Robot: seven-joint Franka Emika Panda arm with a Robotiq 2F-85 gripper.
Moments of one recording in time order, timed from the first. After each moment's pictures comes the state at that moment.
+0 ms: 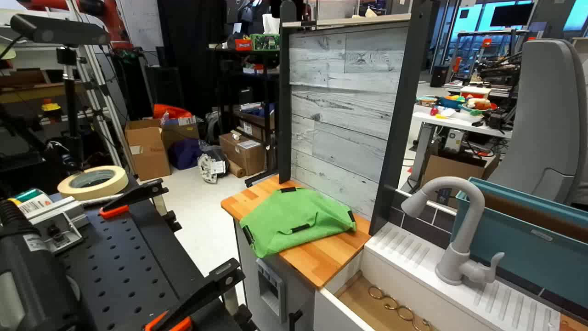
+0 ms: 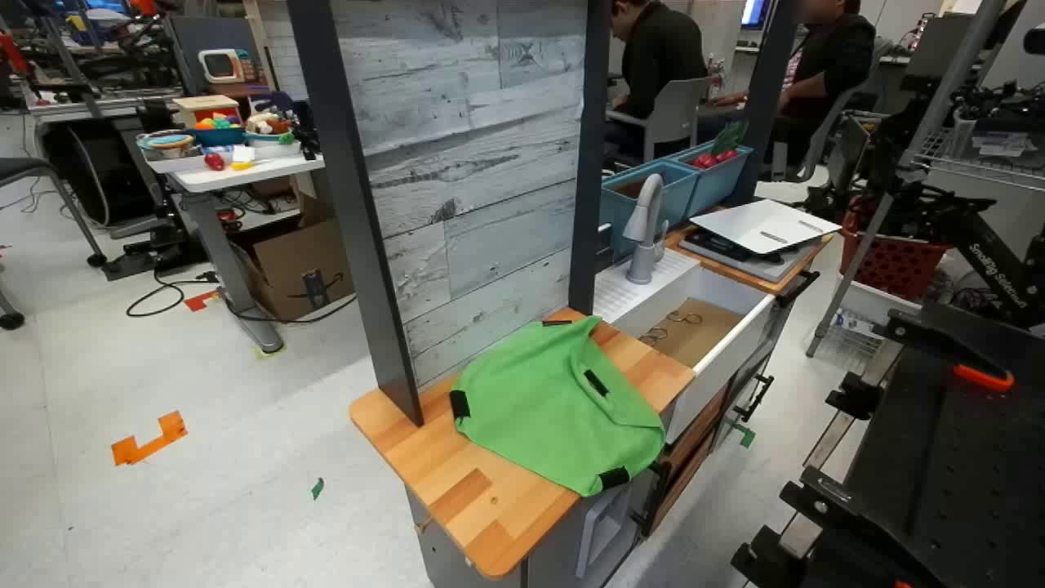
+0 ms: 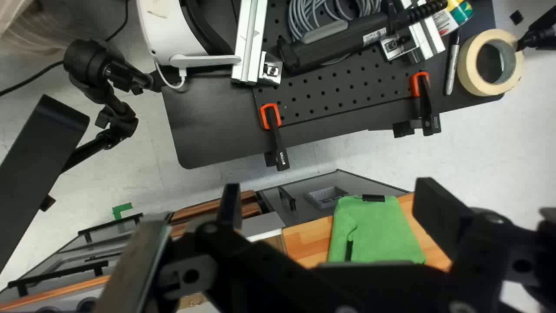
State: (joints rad) arm -0.15 -0.35 -0.28 -2.26 -0.05 1.63 -0.26
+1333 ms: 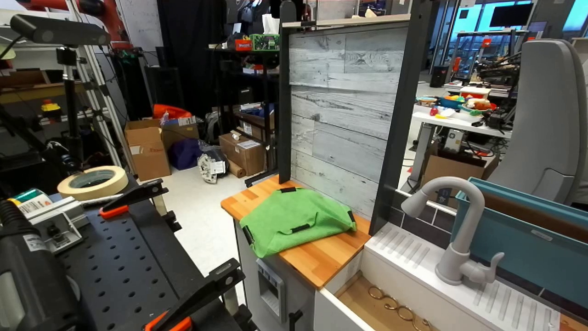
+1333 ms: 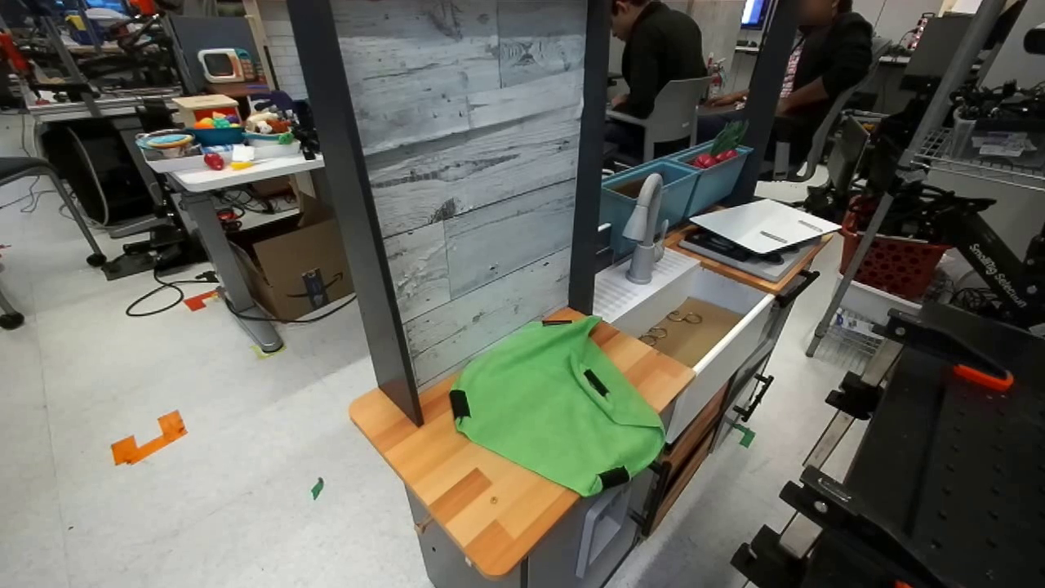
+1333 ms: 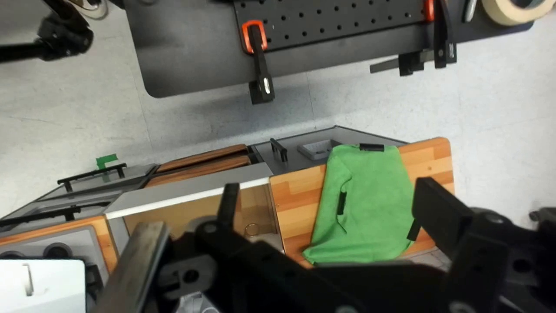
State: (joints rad) arm -0.12 -0.19 -0.23 -2.27 0.03 1.91 -0.24
